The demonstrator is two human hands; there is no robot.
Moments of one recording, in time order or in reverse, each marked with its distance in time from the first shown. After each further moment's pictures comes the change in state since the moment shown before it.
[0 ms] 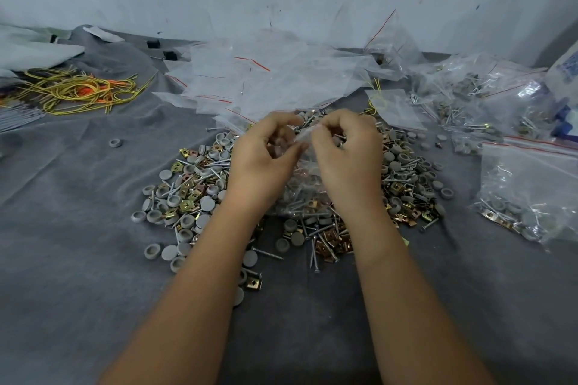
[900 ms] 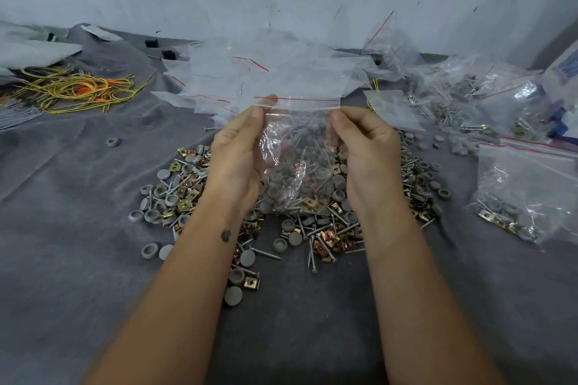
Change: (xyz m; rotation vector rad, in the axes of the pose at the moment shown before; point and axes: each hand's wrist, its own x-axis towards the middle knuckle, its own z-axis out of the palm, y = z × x) left_hand 0.010 -0.004 -0.014 -0.770 0.070 -0.306; right_hand 0.011 0.014 -0.013 0.674 -0.040 0.415
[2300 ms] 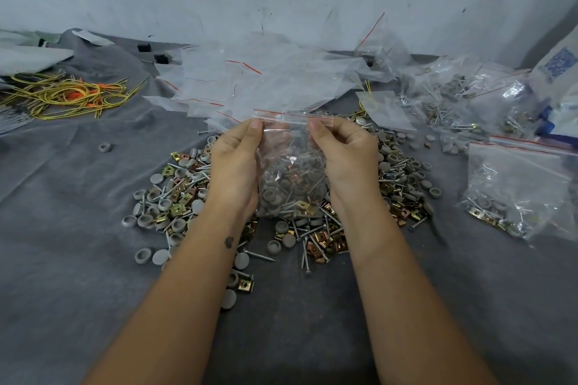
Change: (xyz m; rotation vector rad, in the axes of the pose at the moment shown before) left_hand -0.009 -0.006 0.010 0.095 0.016 0.056; right_hand 0.001 0.011 0.010 -0.007 0.026 0.063
